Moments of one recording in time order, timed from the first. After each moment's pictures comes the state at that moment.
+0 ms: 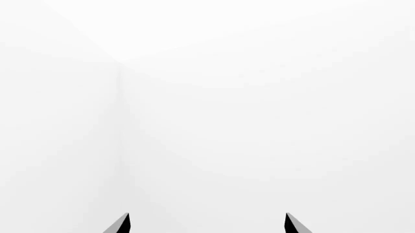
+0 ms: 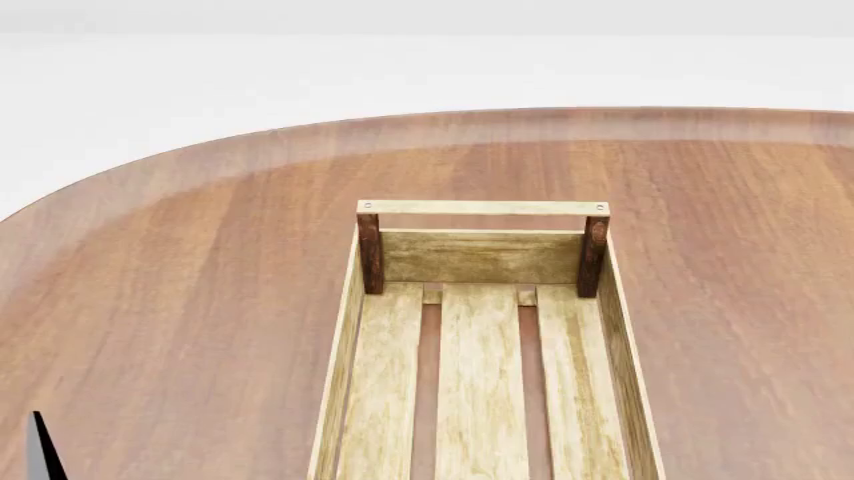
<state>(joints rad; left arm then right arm) 0.19 -0.41 0.30 0.46 0.15 0.31 -0.66 -0.20 0.52 0.34 -0.81 0.55 0.64 0.75</state>
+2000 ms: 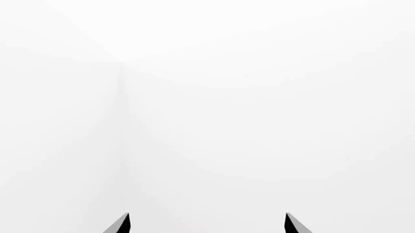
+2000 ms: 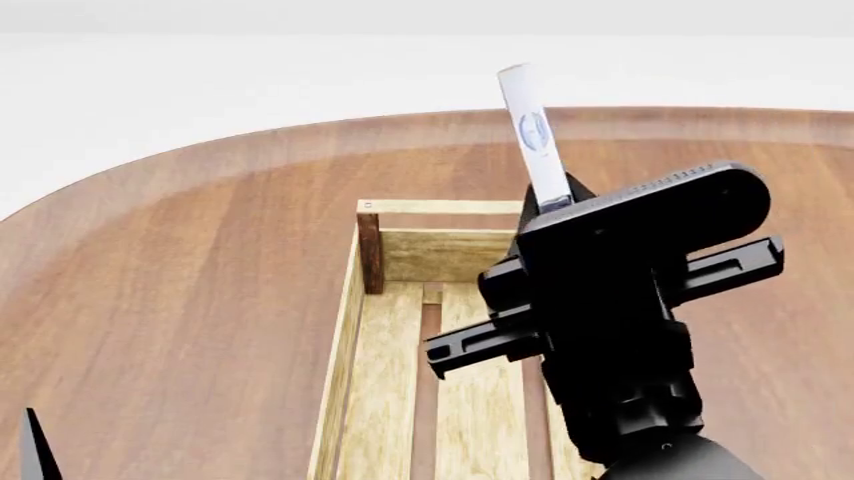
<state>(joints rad) 0.18 -0.43 0.31 0.46 0.13 0.31 -0.68 0.74 0.57 -0.40 -0.63 0.67 0.96 0.48</state>
